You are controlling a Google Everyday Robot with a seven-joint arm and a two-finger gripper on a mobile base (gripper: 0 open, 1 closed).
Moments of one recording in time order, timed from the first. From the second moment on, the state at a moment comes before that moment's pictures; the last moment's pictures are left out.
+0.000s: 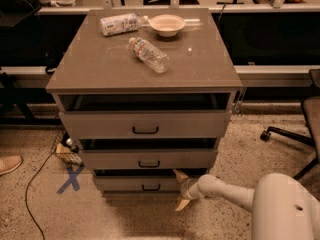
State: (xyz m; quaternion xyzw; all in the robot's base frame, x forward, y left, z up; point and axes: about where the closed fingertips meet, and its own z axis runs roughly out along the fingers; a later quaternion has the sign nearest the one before) arm 0.603 -0.081 0.196 -0.70 0.62 0.07 0.35
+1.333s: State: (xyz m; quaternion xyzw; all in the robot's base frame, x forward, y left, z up) arm 0.583 -0.091 0.172 -0.69 0.65 0.05 0.30
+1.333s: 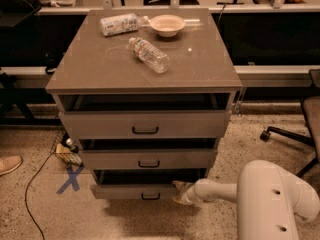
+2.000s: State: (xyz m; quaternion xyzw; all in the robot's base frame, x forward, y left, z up) arm 0.583 -0.091 0.183 -0.69 0.65 0.05 0.30
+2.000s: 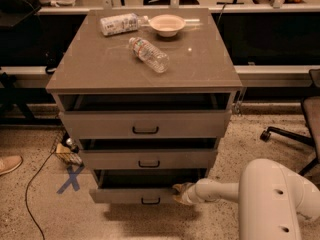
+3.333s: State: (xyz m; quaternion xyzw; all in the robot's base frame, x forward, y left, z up) arm 0.581 -0.088 0.182 -0.69 0.65 0.06 0.29
